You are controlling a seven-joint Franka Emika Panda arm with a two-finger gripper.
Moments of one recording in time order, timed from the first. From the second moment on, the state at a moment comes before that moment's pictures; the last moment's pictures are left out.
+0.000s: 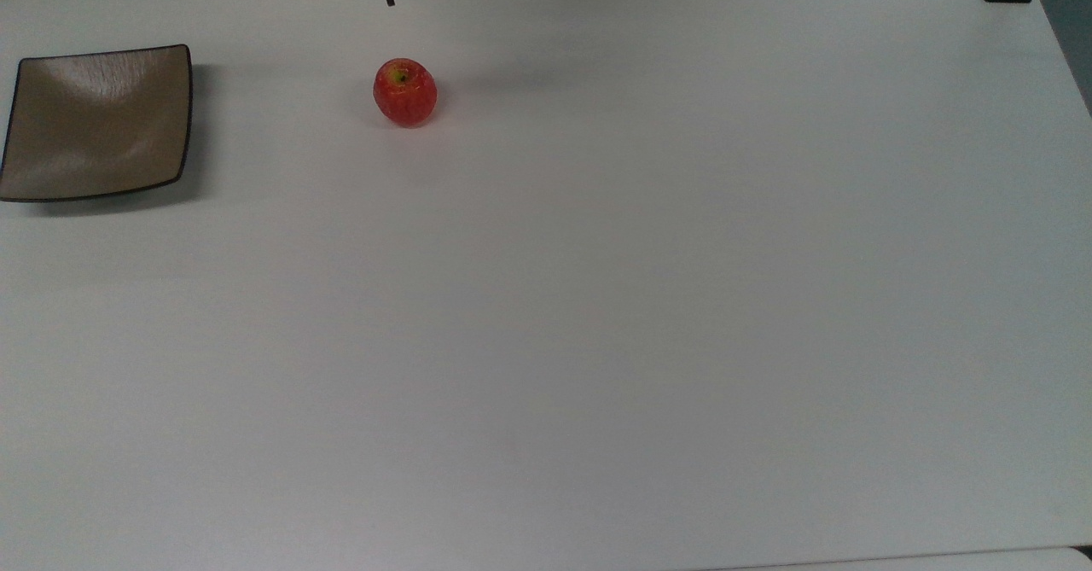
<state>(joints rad) 0.20 -0.11 -0.14 -1.92 -0.04 1.66 -0.31</state>
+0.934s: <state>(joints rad) 0.15 -0.10 -0.14 -2.19 -0.13 1.91 -0.46</state>
